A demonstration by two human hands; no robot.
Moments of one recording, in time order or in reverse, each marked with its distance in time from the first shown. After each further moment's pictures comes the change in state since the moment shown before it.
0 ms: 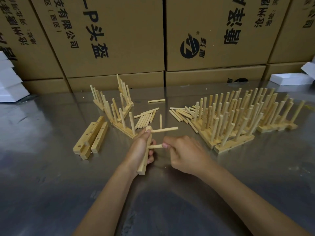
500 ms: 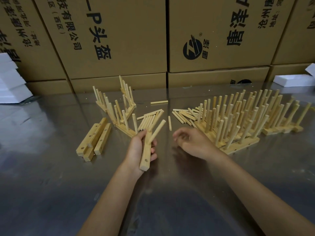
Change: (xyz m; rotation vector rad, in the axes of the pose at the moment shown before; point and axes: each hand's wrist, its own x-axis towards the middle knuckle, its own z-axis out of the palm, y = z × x) left_hand -0.007 0.015 0.000 -0.341 -0.029 -0.121; right_hand 0.031 0.042 0.006 0.439 -0.023 0.380
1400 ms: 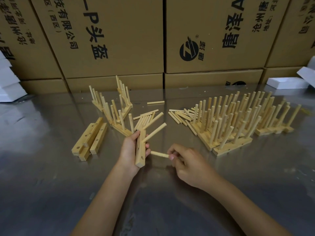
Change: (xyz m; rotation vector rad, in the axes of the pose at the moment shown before) left_hand 0.001 0.001 -0.006 -0.093 0.123 -0.001; right_hand -0.061 -0.006 0.019 -0.093 -0.002 -0.239
